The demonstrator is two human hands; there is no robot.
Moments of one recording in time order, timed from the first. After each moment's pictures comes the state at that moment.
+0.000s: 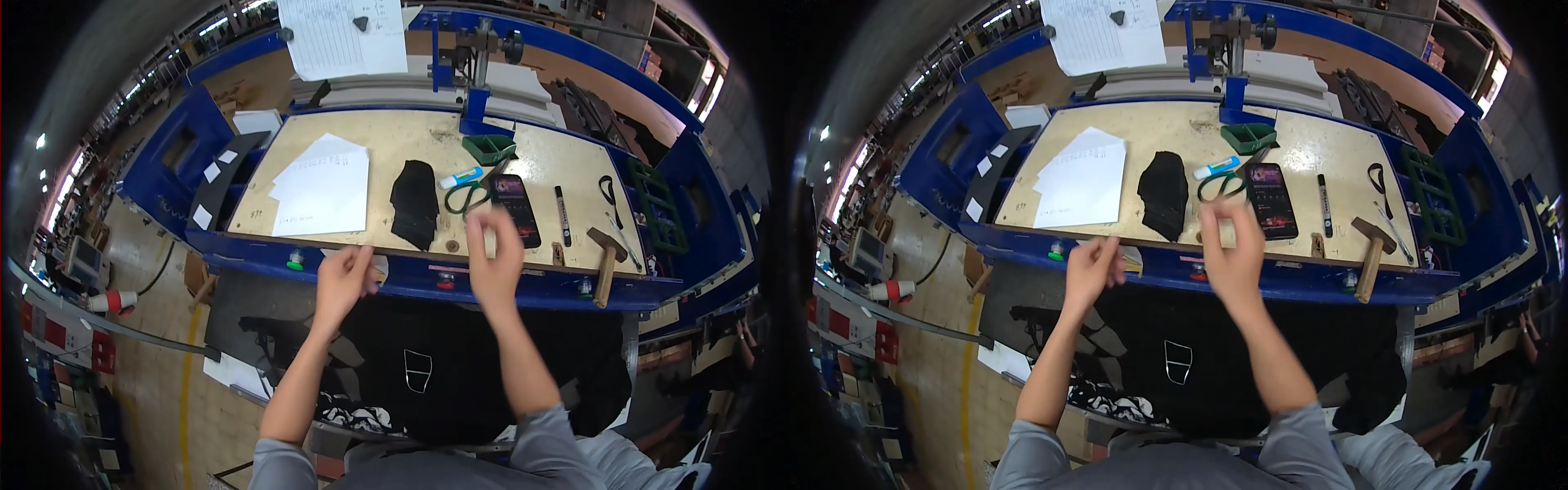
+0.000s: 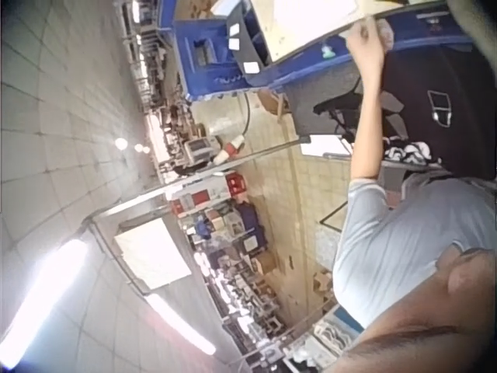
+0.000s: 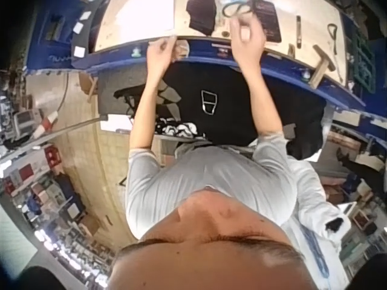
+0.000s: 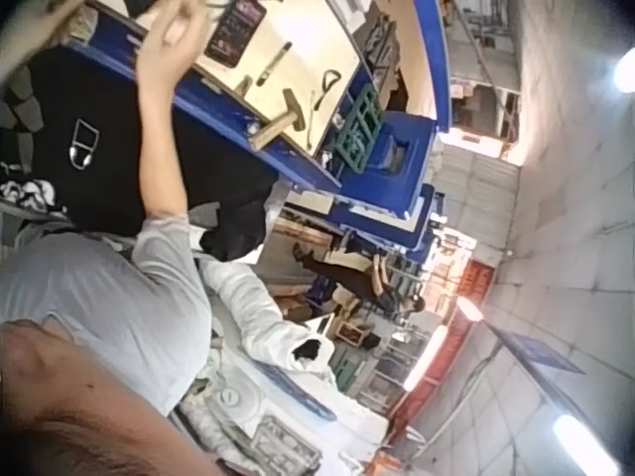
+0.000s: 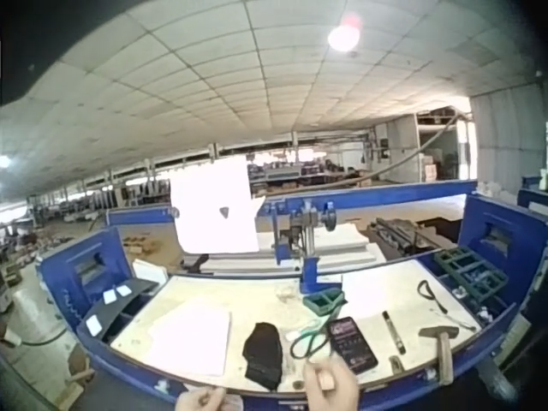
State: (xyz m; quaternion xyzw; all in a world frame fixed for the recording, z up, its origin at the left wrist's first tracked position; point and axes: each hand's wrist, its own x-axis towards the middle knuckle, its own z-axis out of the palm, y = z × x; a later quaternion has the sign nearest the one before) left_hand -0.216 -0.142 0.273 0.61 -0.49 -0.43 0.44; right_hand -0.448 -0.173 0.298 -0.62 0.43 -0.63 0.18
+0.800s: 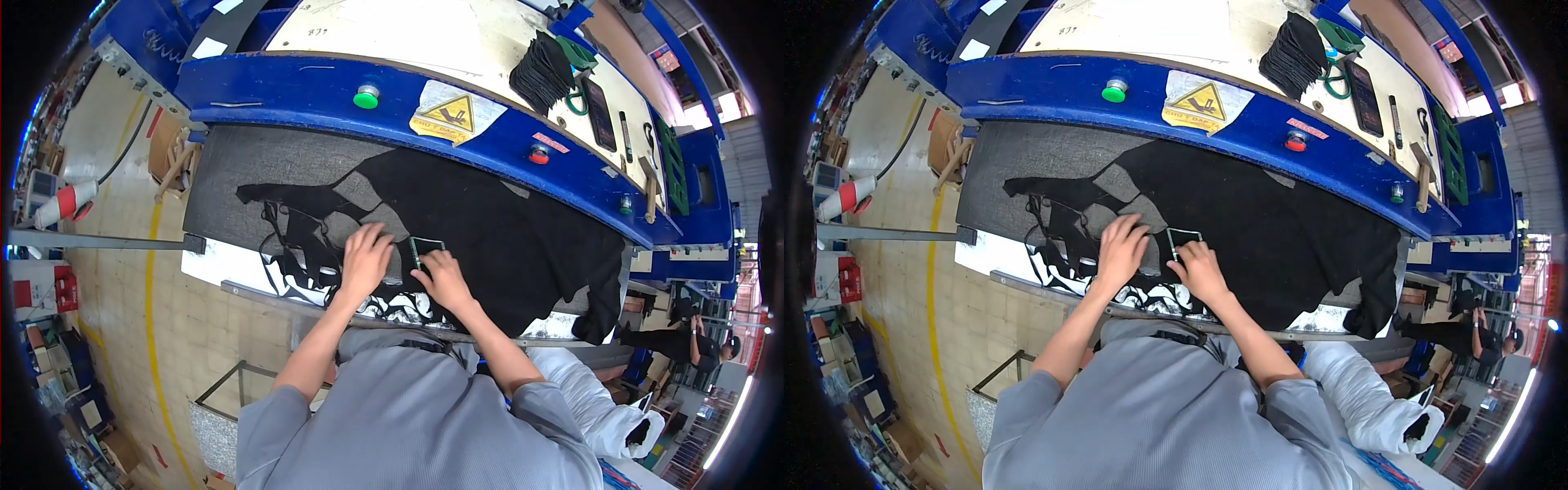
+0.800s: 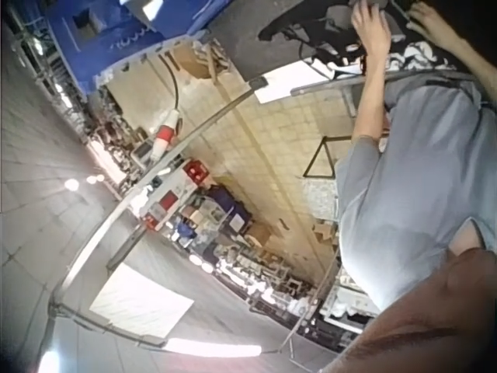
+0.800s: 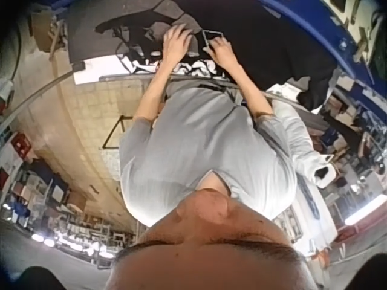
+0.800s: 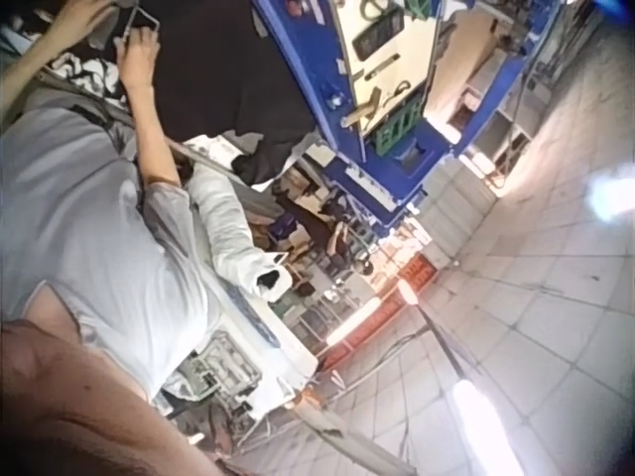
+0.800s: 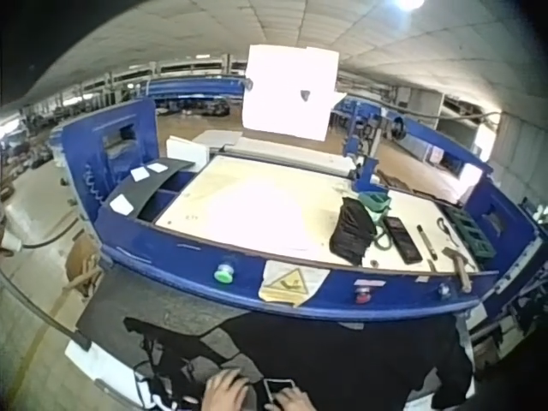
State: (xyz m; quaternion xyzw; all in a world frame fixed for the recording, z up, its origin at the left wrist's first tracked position) left_hand -0.114 0.052 0.050 0.59 -0.72 -0.13 0.34; right_hand -0.329 0.054 0.060 -0.82 0.49 -0.16 0.25
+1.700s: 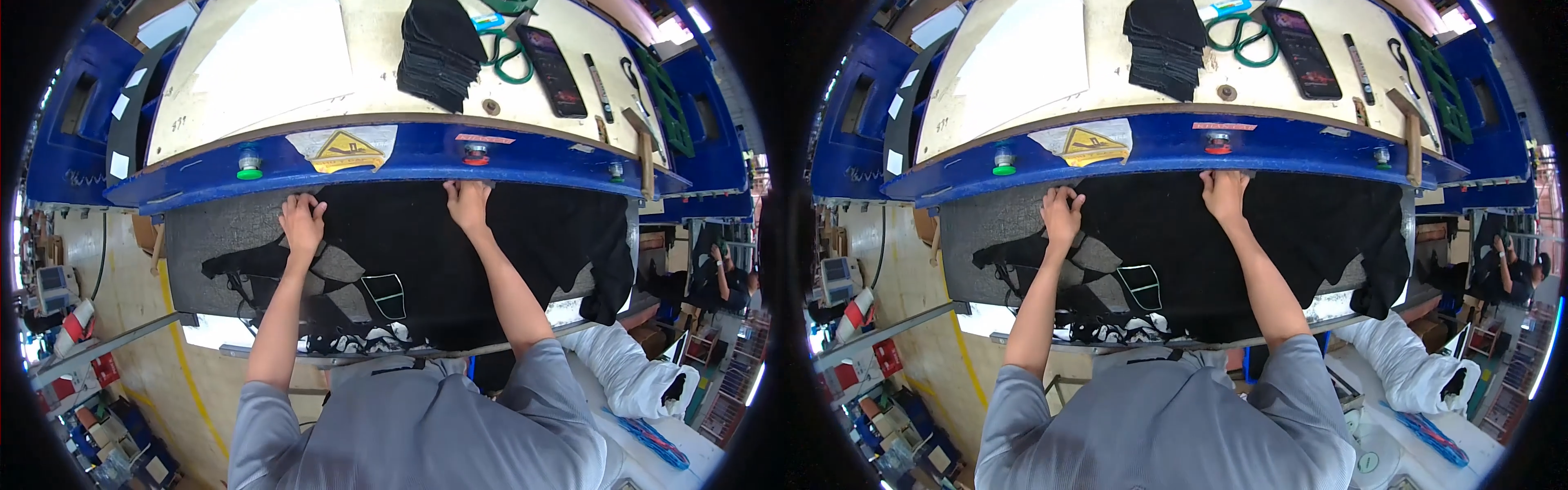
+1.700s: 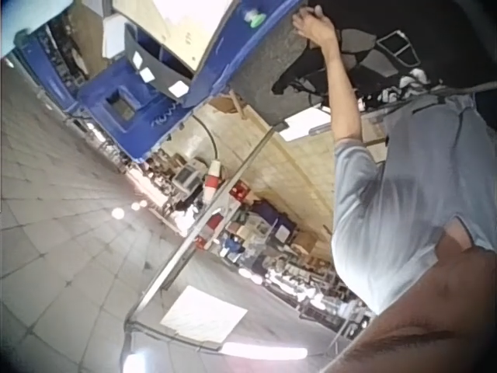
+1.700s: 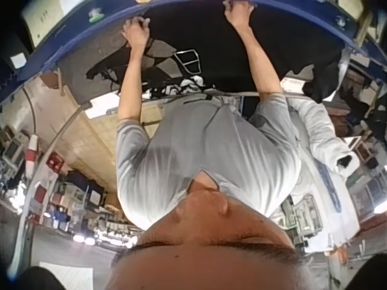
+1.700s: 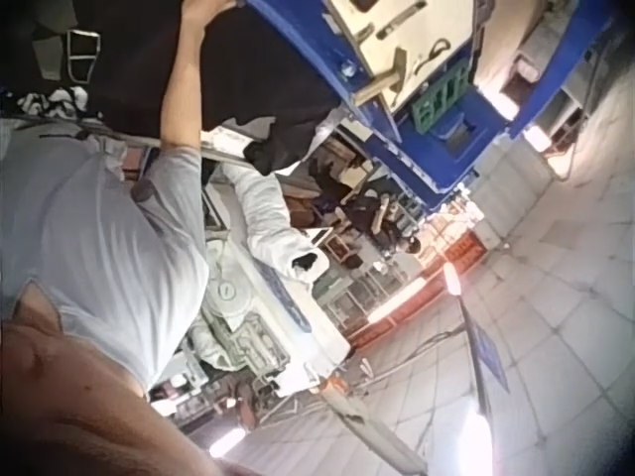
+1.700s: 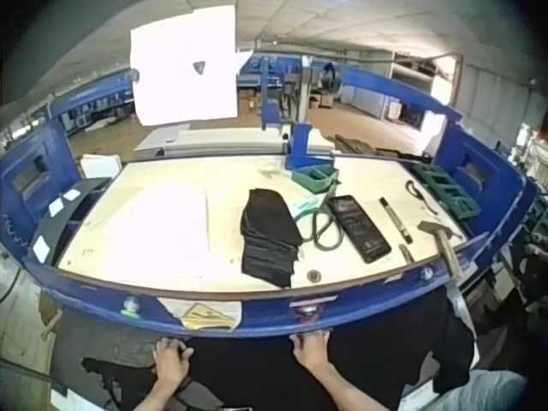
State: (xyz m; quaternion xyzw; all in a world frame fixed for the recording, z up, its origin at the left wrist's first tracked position) left_hand -0.109 -0.123 0.014 0.71 -0.67 -0.12 0.18; right_hand -0.460 -0.131 0.000 -0.65 0.71 -0.21 0.16
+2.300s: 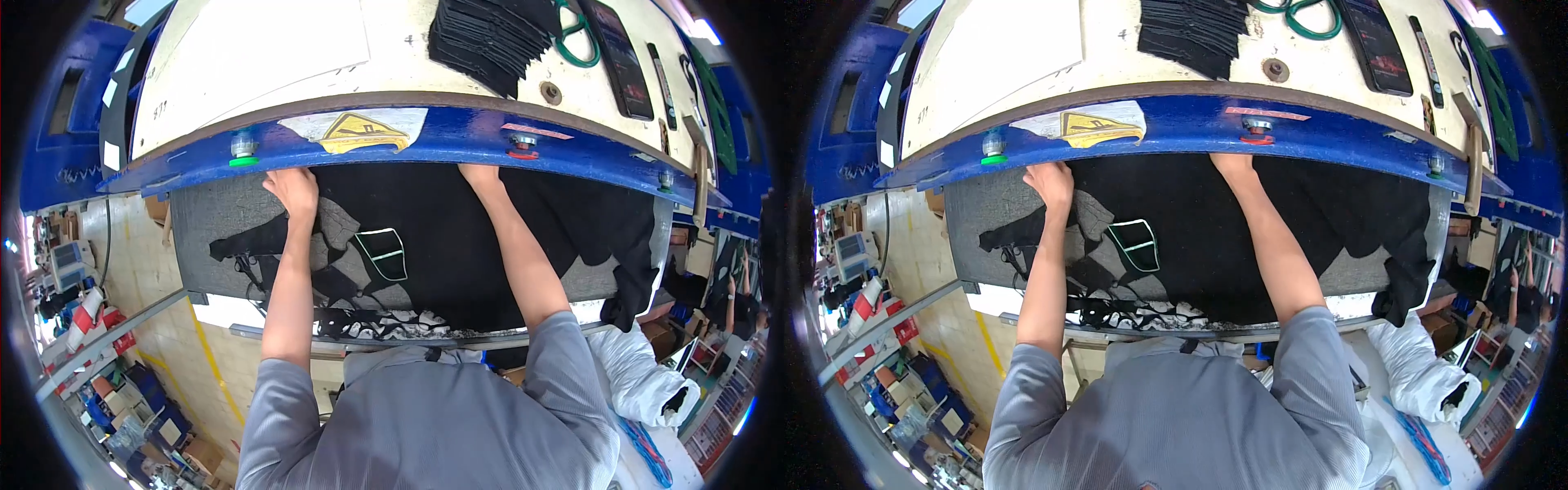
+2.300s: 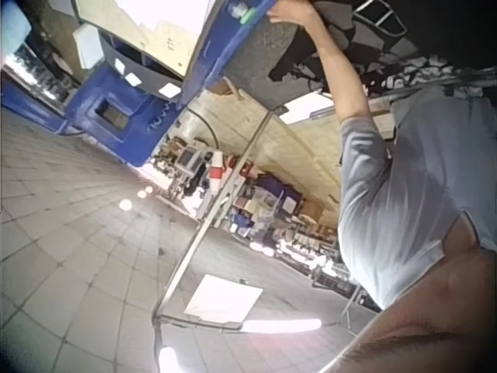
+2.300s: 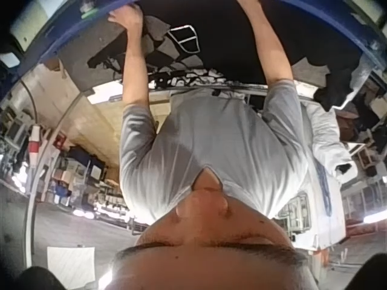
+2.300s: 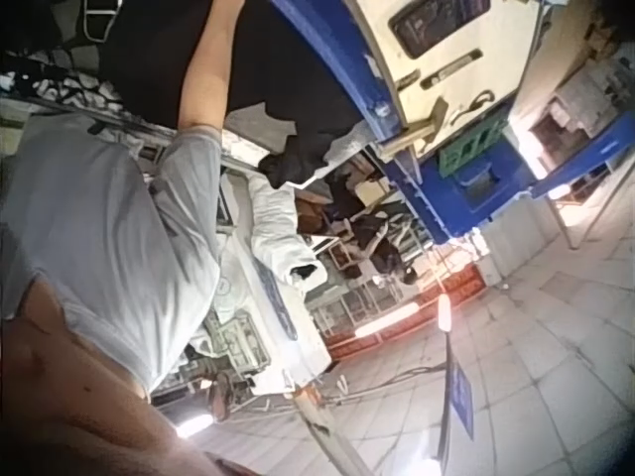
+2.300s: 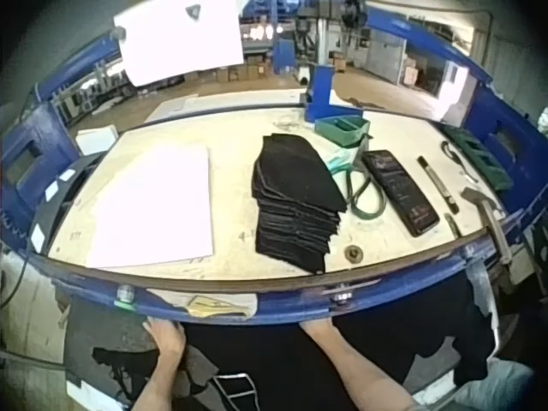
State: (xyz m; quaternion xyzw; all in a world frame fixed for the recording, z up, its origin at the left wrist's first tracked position) left_hand -0.083 -0.169 -0.021 0.78 -0.60 0.02 0.19; right_hand -0.430 -0.195 -0.022 -0.73 0.63 -0.26 0.04
